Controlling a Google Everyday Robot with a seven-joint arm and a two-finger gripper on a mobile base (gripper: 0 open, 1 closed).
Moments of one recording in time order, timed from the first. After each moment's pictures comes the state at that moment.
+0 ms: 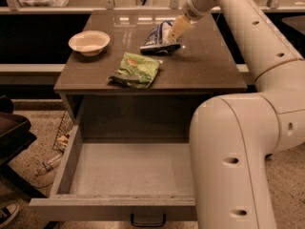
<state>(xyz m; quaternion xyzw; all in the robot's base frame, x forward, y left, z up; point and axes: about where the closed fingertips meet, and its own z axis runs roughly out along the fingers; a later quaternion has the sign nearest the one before) 0.877 -0.122 0.911 -0.50 0.76 -0.06 0.41</state>
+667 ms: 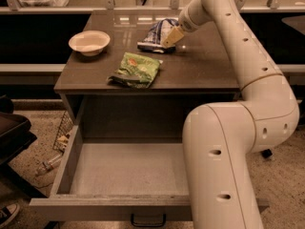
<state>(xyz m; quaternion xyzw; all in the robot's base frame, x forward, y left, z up) 0.899 -0.110 0.860 -0.47 0.78 0.01 0.42</state>
